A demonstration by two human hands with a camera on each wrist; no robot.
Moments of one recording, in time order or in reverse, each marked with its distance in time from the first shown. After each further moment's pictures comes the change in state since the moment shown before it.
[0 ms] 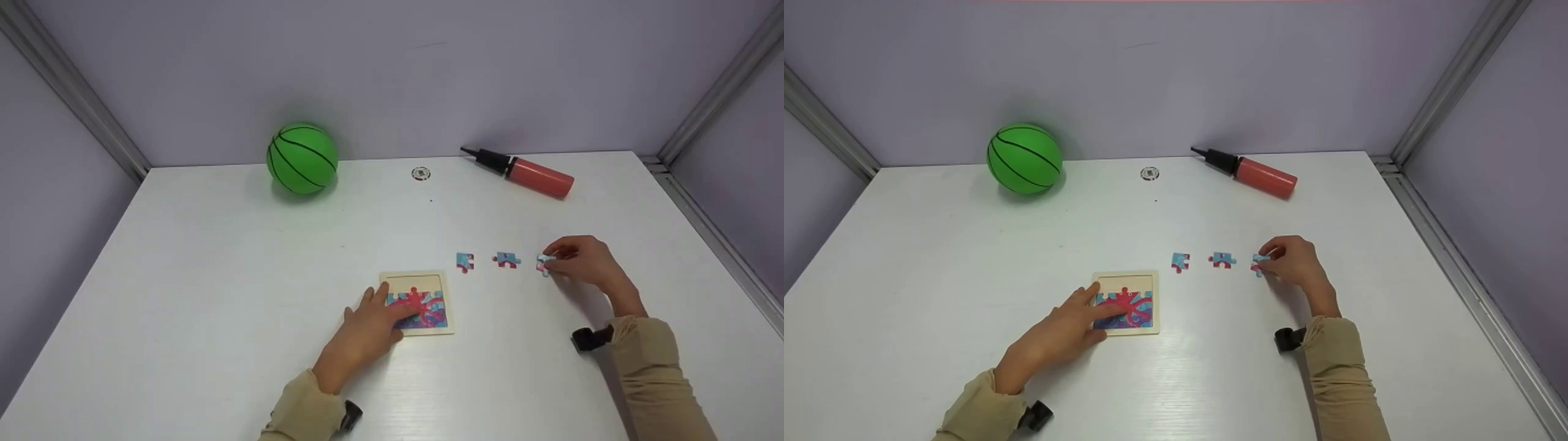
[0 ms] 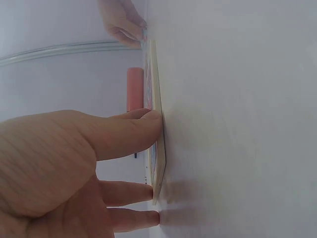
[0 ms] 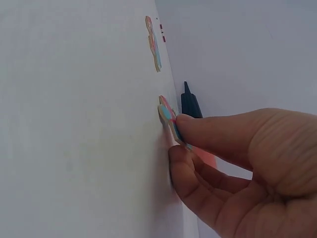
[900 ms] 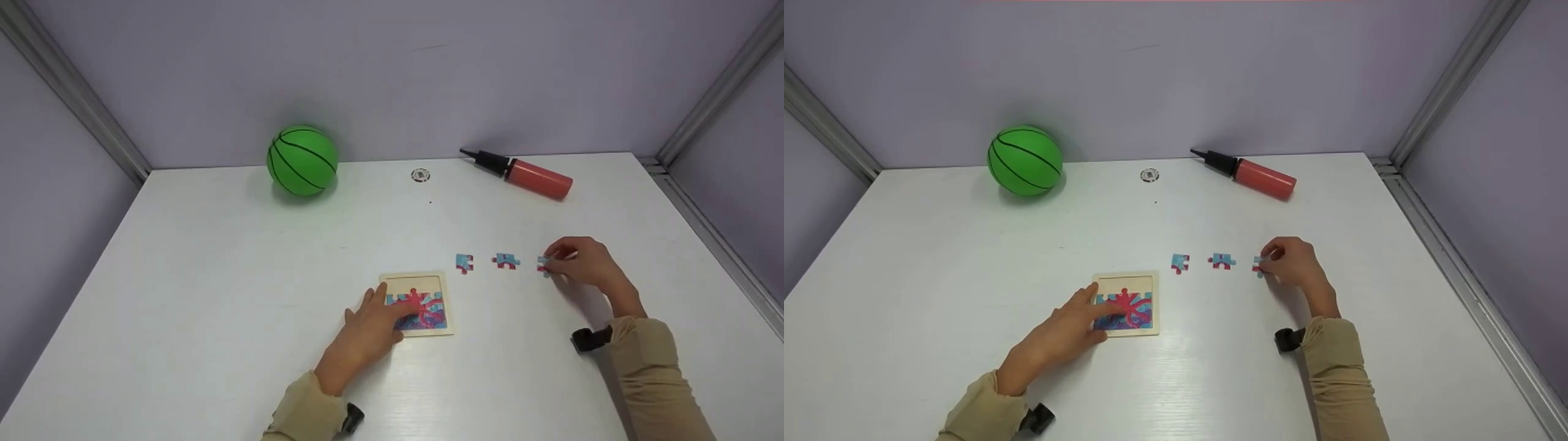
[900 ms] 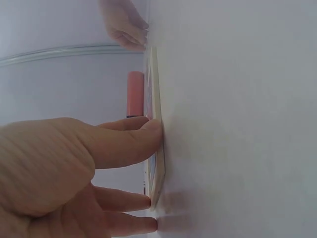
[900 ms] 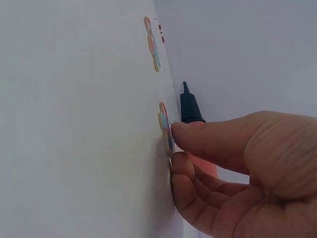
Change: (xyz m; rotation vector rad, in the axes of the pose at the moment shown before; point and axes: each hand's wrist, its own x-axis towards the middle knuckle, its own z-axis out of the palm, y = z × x) left_hand -0.001 0.003 0.002 -0.039 0.050 -0.001; right_hand 0.000 -0.001 -0.001 -0.023 -0.010 0.039
